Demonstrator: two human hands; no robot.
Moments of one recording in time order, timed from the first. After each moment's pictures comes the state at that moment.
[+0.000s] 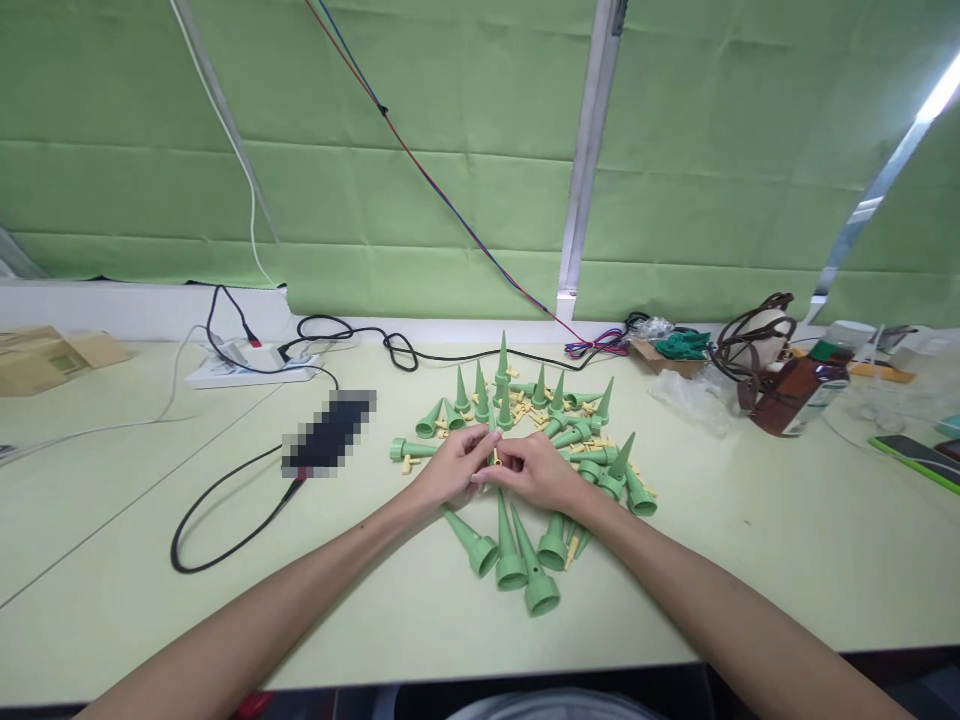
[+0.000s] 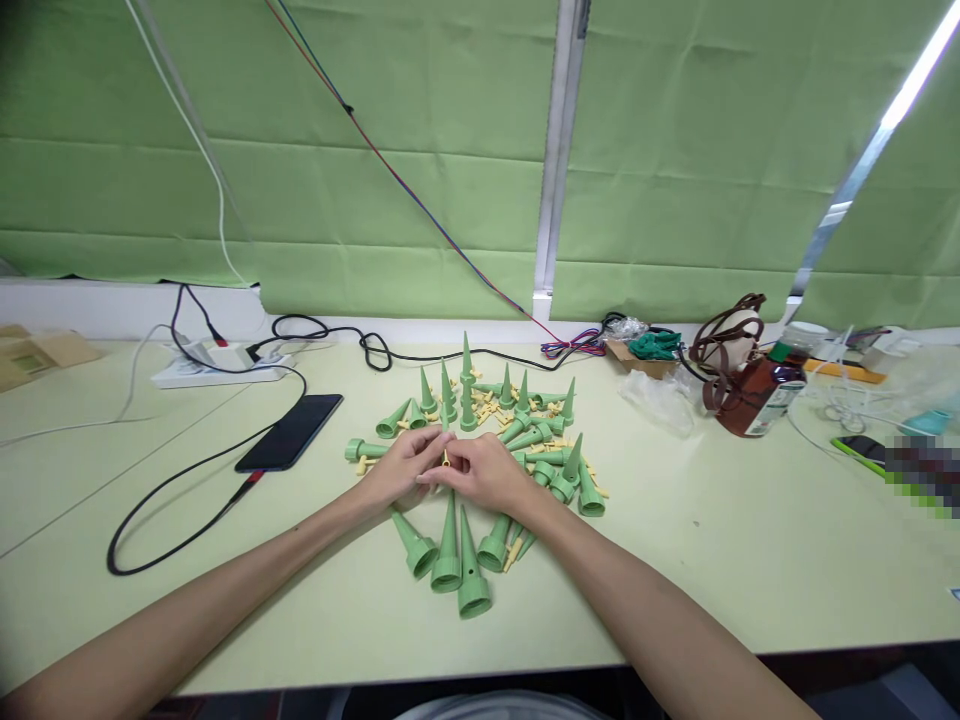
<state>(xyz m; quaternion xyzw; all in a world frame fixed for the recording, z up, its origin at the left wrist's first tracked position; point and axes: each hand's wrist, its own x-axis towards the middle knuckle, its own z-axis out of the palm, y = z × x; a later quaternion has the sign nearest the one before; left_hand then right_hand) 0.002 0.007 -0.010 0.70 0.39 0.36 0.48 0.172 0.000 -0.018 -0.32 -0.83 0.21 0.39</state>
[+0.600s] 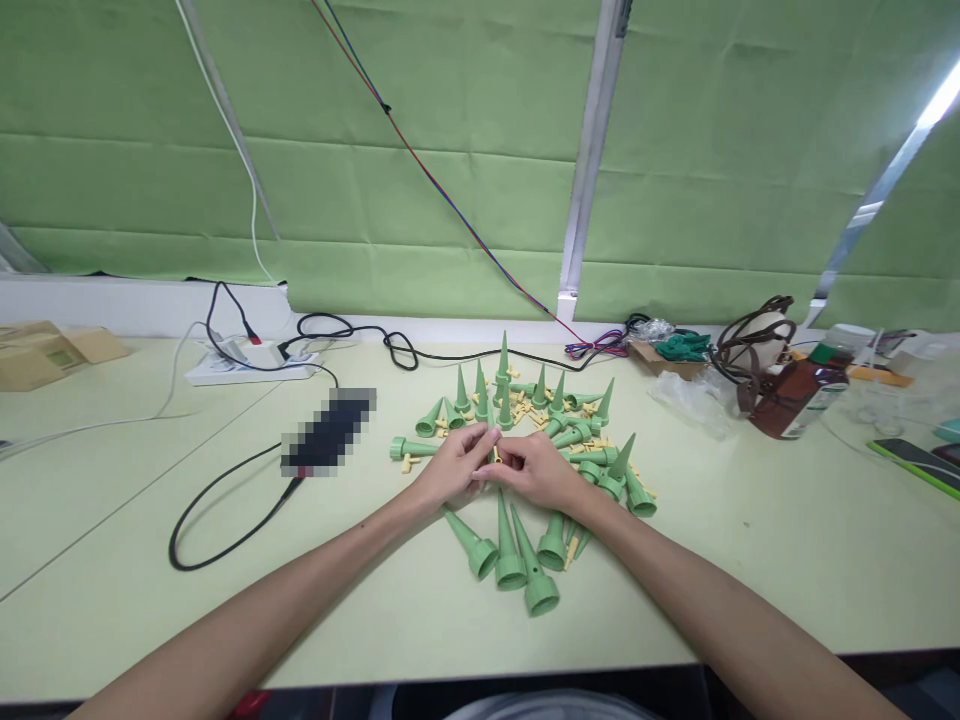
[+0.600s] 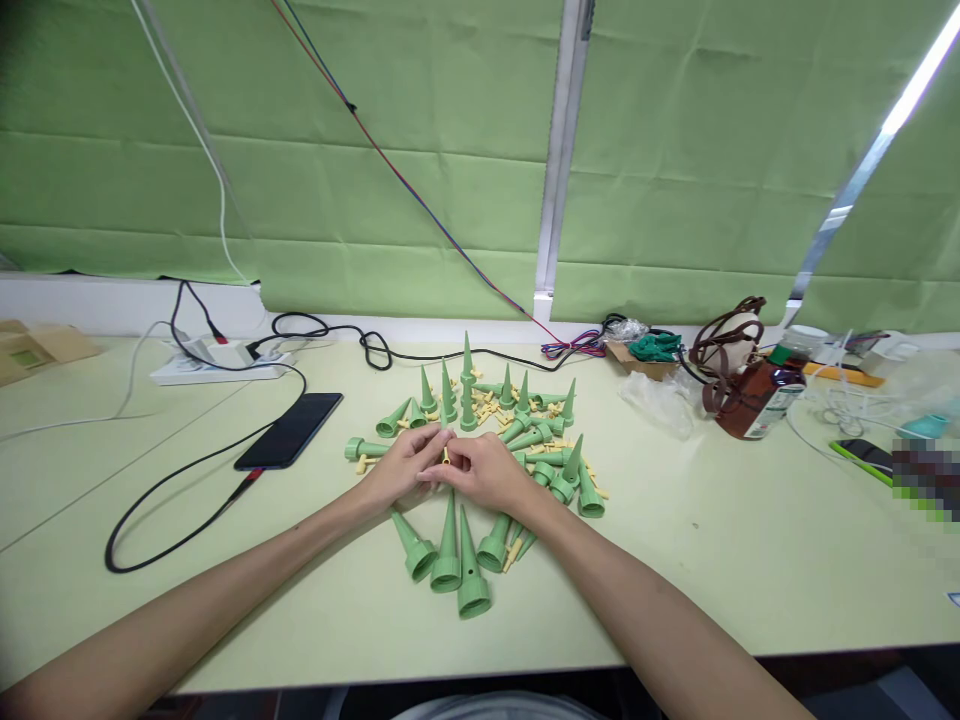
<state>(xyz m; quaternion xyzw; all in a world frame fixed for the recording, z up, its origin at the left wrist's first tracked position) 0.004 0.006 -0.012 0.68 0.38 0.39 0.49 0.172 -0.002 -0.016 -0.33 -0.83 0.22 0.39</state>
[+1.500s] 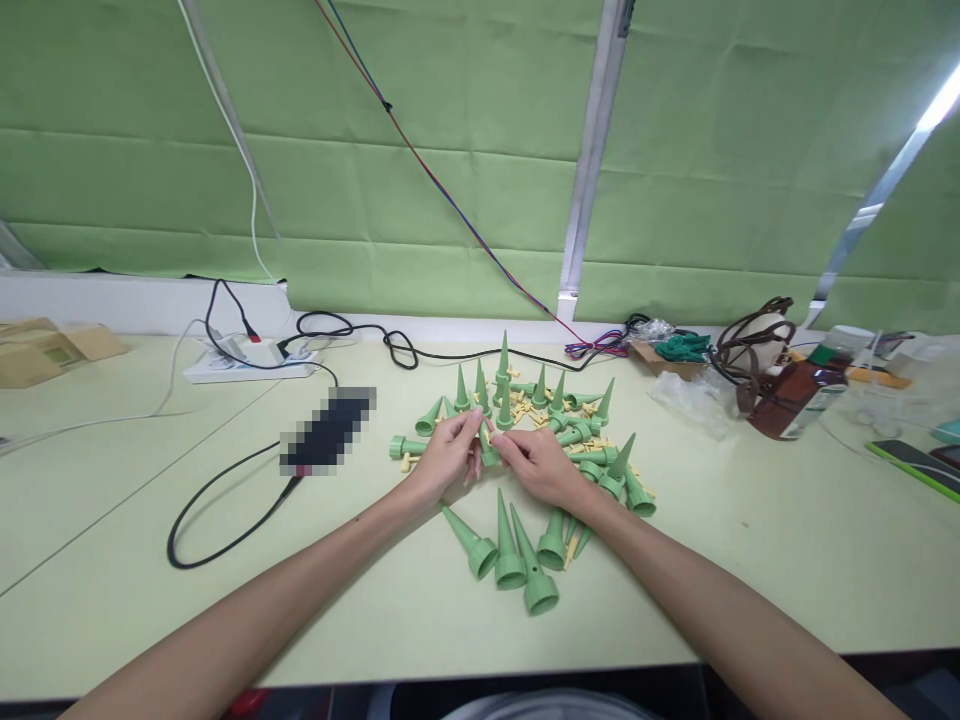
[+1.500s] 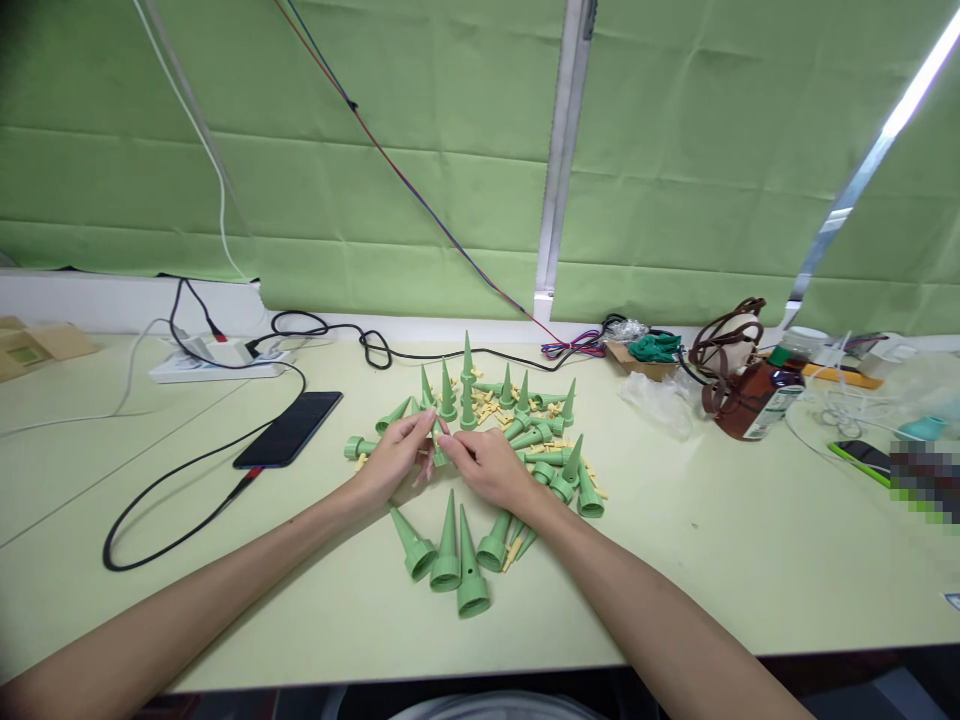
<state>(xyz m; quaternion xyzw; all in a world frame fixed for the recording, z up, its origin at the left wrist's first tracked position) 0.003 0.008 -0.004 0.62 0.40 0.45 0.50 0.174 -0.003 -0.009 -0.36 -0.81 0.22 0.40</state>
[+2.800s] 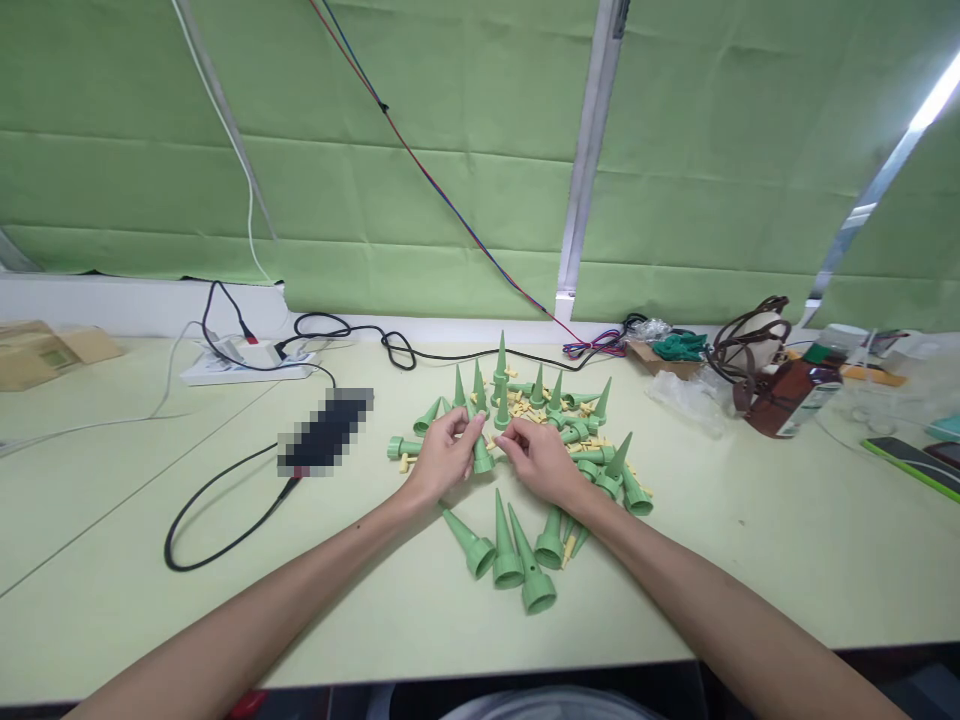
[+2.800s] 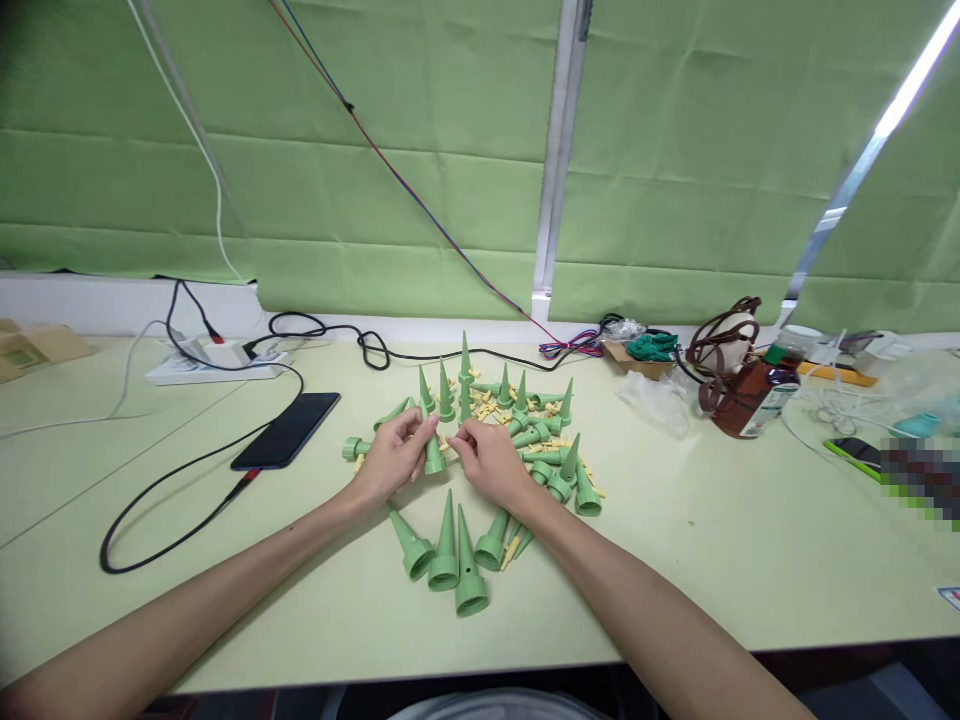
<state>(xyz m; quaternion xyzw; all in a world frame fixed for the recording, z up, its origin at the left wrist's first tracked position) 0.007 0.001 0.000 0.64 0.45 0.48 0.40 0.174 0.000 -0.011 -0.42 -0.77 0.20 0.44</state>
